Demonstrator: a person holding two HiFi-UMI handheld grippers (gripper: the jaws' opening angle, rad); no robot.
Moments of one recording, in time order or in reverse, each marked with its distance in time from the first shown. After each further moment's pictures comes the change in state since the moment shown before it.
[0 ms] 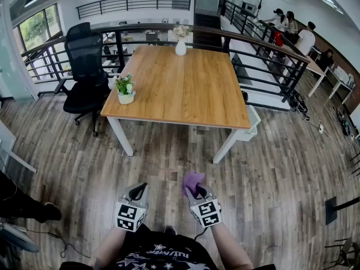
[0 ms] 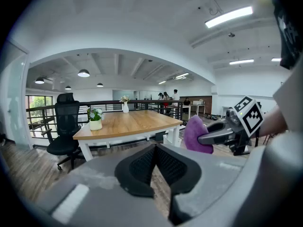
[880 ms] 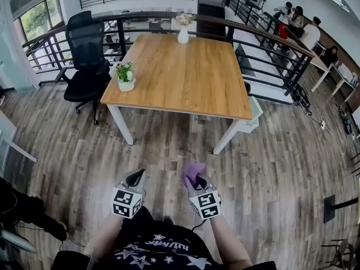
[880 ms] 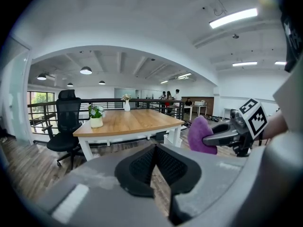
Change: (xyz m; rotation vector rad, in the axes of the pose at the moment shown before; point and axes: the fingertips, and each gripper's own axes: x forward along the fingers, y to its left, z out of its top) left arm 0.024 0.014 0.009 -0.032 -0.011 0.016; right arm 0.008 -0.019 0.005 -0.025 0.001 -0.006
